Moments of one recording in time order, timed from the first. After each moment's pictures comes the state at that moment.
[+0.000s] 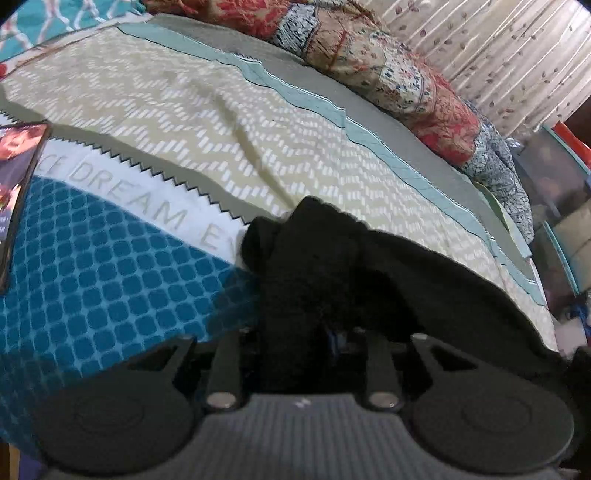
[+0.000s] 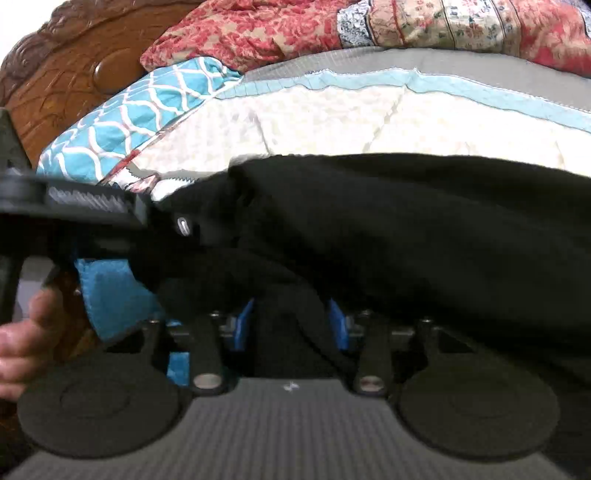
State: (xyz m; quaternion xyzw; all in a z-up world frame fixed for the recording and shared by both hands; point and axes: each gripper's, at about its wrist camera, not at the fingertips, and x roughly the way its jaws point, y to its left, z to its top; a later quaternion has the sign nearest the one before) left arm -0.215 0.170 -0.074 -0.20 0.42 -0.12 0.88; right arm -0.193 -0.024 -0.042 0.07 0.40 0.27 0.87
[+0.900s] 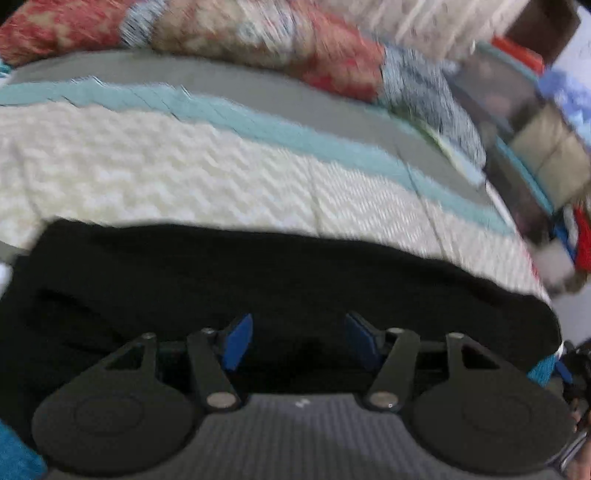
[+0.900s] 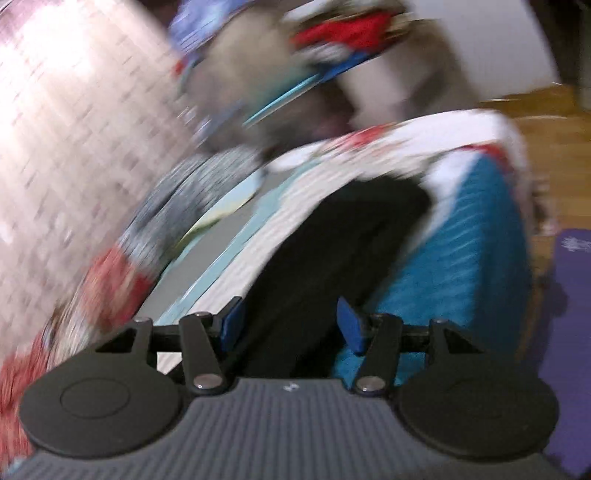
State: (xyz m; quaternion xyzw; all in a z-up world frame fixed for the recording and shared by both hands) left arm -0.203 -0.028 -0.028 -0.08 0.46 -0.21 0.86; right arm -0.402 -0.504 -0.066 0.43 0.11 -0.29 0.85
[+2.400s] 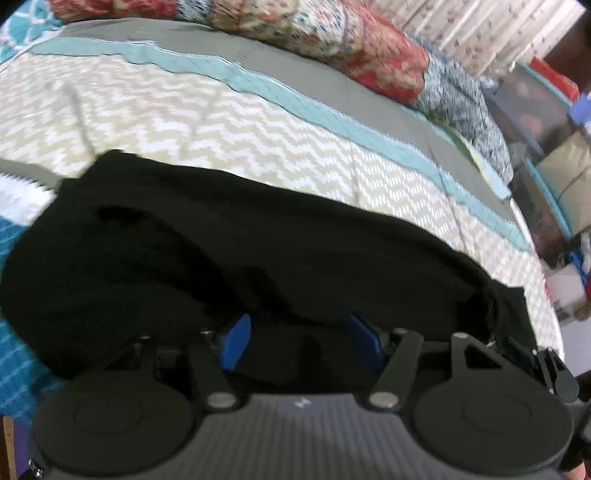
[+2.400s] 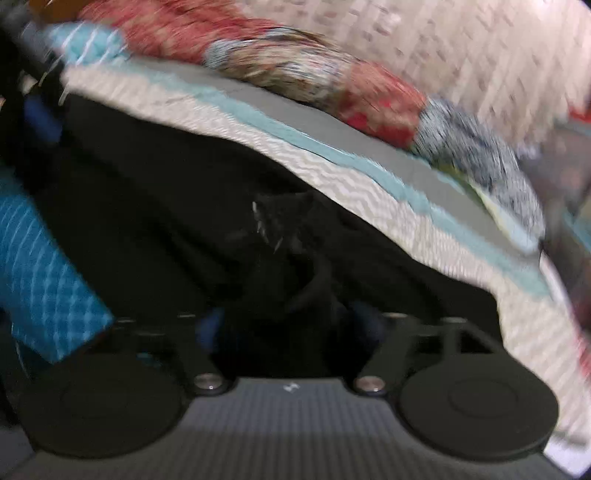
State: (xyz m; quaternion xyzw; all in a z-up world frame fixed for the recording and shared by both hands) left arm -0.235 0.023 -0.033 -0.14 0.46 -0.15 0.86; right arm -0.298 -0.270 -0.047 -0.20 0.30 0.10 0.93
